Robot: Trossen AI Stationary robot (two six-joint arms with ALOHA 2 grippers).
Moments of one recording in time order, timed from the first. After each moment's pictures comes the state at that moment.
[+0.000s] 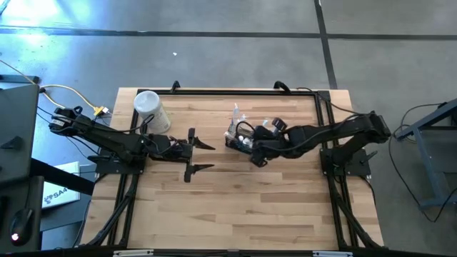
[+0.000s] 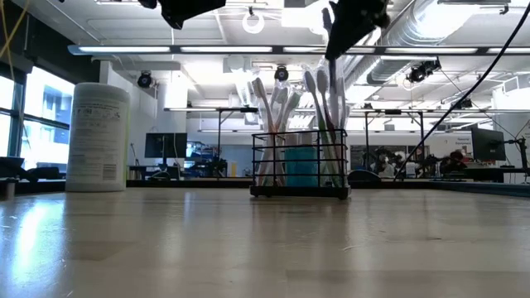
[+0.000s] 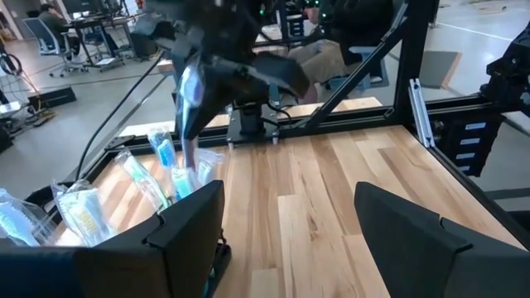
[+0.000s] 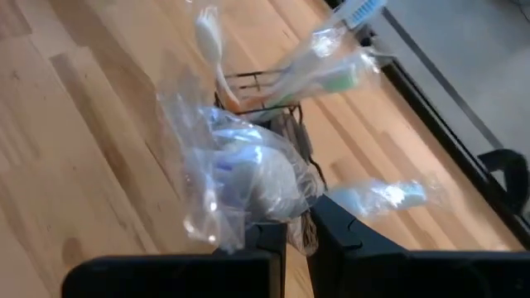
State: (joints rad) left arm -0.25 1.07 0.69 0.29 -0.24 0.07; right arm 0.20 1.56 1.45 -1.02 0.60 0.61
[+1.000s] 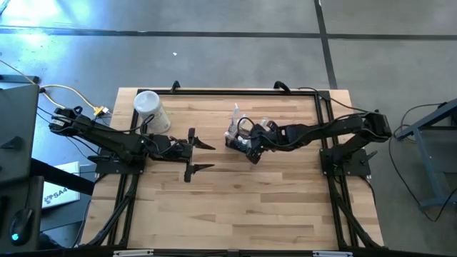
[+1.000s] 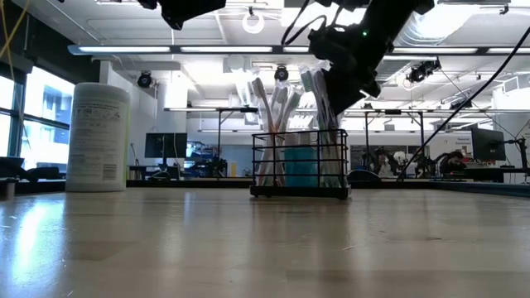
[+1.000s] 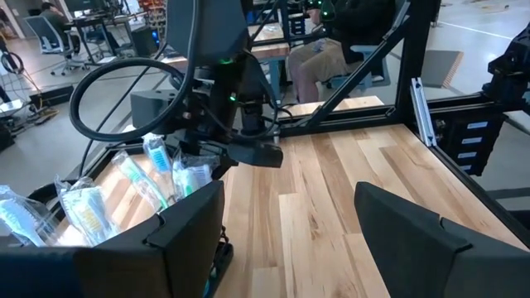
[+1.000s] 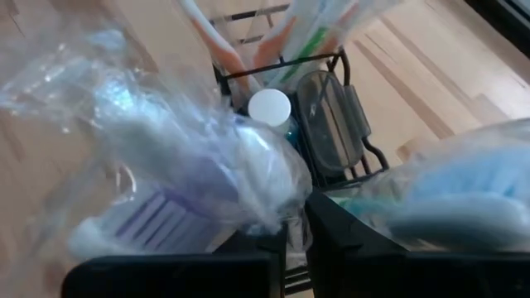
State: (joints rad) left arm -0.25 1.07 0.69 0.29 -0.25 0.07; right arm 0.02 1.56 1.06 -0.52 0.34 0.54
